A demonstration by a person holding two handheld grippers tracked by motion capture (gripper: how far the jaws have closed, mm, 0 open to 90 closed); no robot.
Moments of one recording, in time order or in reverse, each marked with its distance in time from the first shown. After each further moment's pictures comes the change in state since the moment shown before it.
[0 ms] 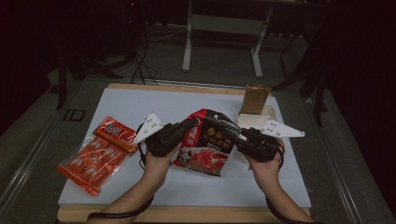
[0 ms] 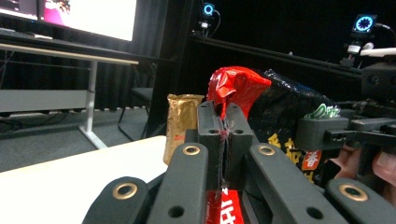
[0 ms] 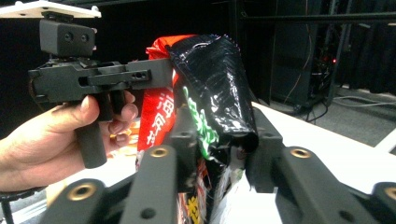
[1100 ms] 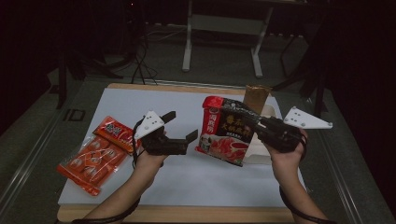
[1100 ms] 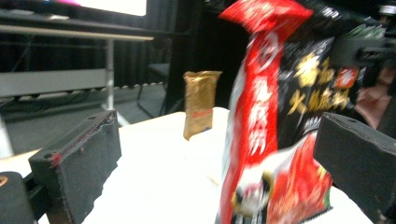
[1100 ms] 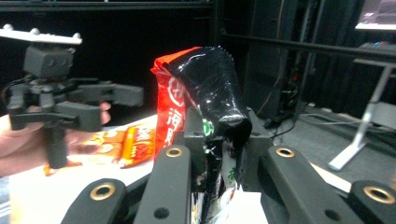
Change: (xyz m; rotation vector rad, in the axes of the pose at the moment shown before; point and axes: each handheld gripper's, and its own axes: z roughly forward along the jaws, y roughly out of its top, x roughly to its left) left arm 0.003 0.009 -0.011 0.126 0.061 0.032; right arm -0.020 0.038 -0.036 -0.032 -0.072 -0.090
